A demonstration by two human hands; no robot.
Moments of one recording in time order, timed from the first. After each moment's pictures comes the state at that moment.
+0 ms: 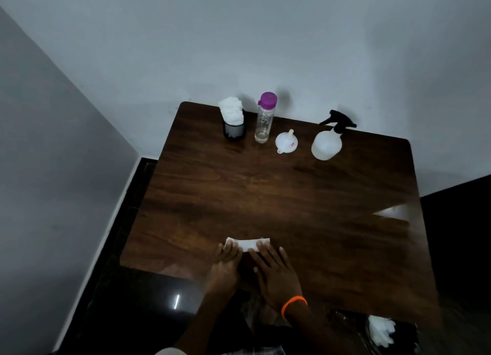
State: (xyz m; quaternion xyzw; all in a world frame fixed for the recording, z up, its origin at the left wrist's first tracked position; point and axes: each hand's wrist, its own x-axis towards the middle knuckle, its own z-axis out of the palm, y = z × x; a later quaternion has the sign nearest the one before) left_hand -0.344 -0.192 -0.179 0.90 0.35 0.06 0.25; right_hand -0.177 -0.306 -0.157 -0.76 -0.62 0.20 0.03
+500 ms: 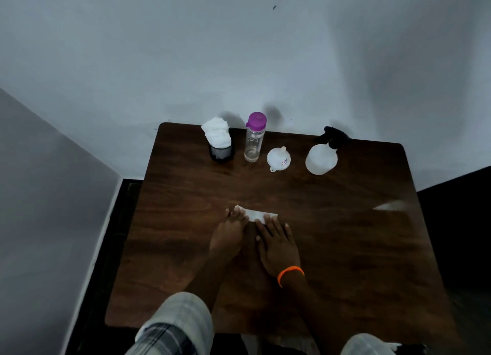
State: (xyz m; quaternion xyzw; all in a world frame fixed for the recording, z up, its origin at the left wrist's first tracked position) left_hand -0.225 -0.027 -0.145 0.93 0.28 -0.07 0.24; right_hand -0.108 -0.174 -0.167 -0.85 -0.50 0.17 0.06
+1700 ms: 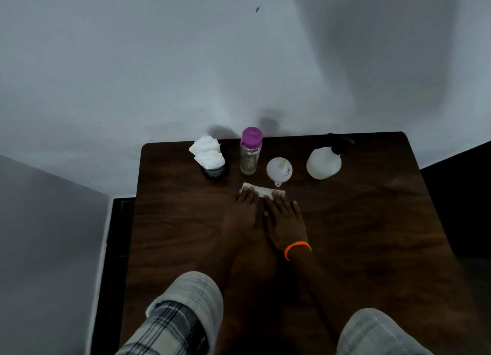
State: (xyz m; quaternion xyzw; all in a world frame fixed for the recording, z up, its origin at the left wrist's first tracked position) left_hand -0.140 0.054 -0.133 0.97 0.18 -0.11 0.15; right_hand -0.040 -0.085 -0.169 -0.88 -0.43 0.17 0.08
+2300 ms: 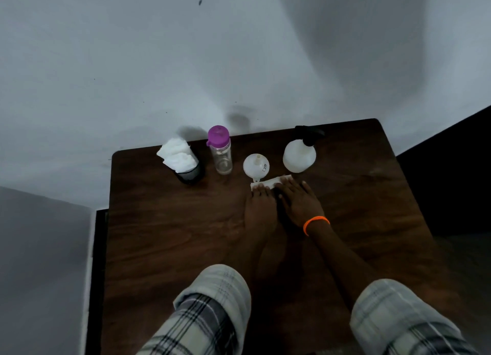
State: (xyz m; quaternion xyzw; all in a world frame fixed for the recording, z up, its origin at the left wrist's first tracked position) left_hand -0.047 -0.019 -0.132 0.95 0.21 -0.22 0.12; right_hand 0.063 -0.128 -0.148 -0.87 -0.45 0.18 0.05
